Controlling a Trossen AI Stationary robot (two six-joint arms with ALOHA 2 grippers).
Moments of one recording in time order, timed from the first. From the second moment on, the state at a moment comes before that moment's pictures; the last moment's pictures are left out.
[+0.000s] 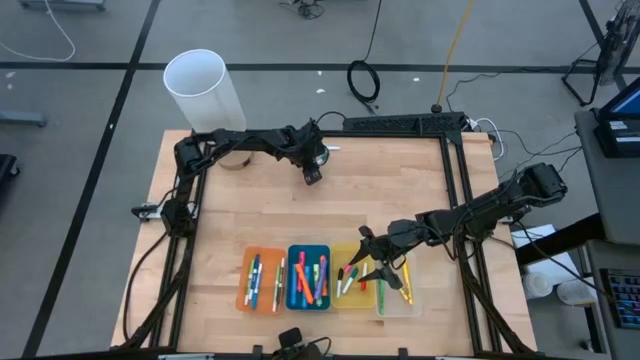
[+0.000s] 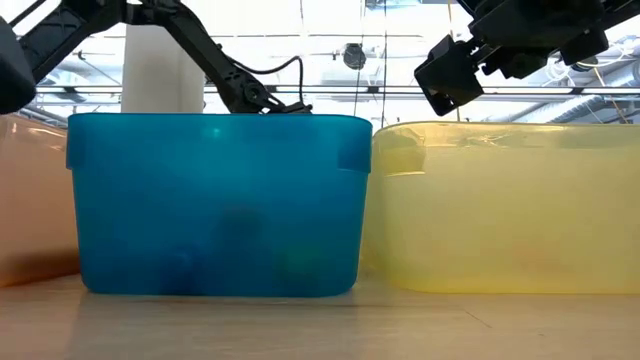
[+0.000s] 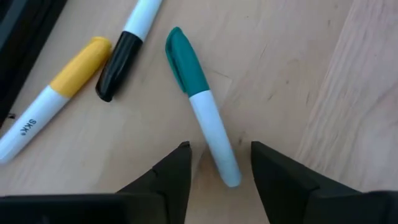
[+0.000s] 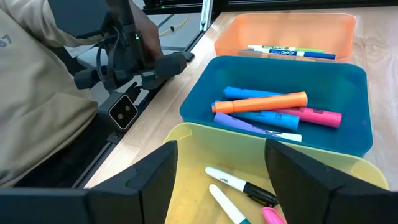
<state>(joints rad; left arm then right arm) 0.54 2.09 1.37 -0.37 0.06 0.14 0.29 1.38 0.61 0.36 -0.24 0.14</state>
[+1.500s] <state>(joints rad) 0.35 1.71 0.96 0.30 0.37 0.05 -0.11 1.39 0.61 -0.12 0.34 0.48</state>
